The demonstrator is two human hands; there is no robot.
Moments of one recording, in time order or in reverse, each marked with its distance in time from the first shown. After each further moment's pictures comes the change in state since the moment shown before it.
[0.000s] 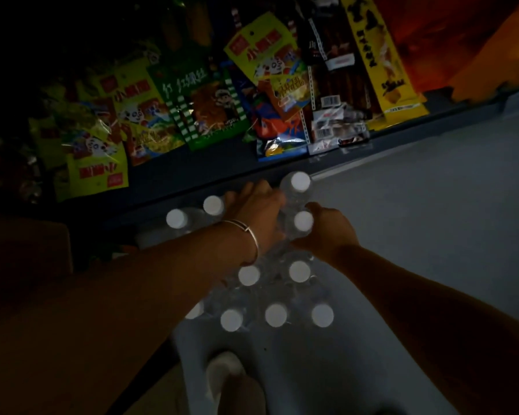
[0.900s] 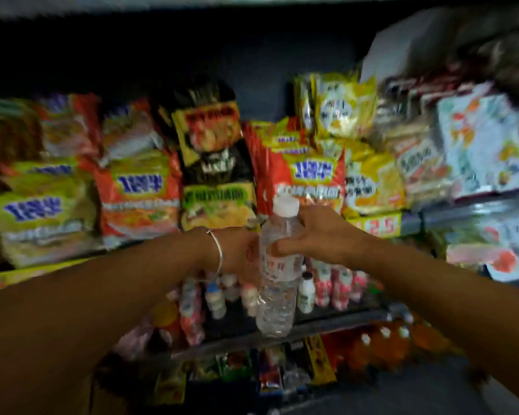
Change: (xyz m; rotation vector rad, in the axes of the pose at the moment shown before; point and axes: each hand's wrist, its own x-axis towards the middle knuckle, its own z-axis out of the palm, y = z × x) left_hand -0.334 0.131 -0.573 -0.215 0.177 0.234; right_hand -0.382 -0.336 -0.576 0.189 0.168 -0.777
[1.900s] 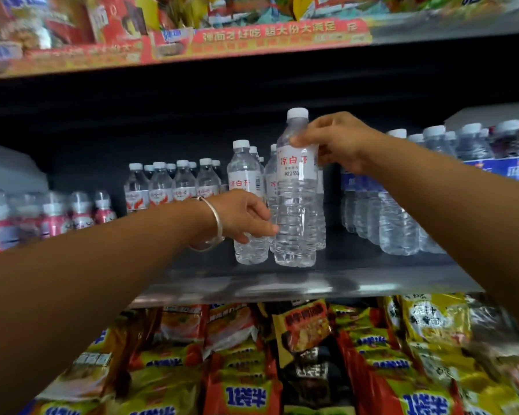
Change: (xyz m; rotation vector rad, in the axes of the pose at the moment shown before) left_hand -0.180 0.064 -0.357 -0.175 0.697 -0.004; right_hand 0.175 -0.383 -0.184 0.197 0.331 -0.439
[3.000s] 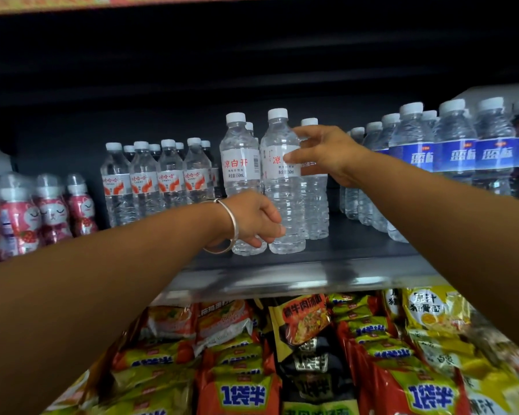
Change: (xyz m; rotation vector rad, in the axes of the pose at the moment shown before) left_hand 0.045 -0.035 0.025 -0.045 -0.081 0.019; right_hand 0.026 0.061 0.029 0.017 -0.008 0.064
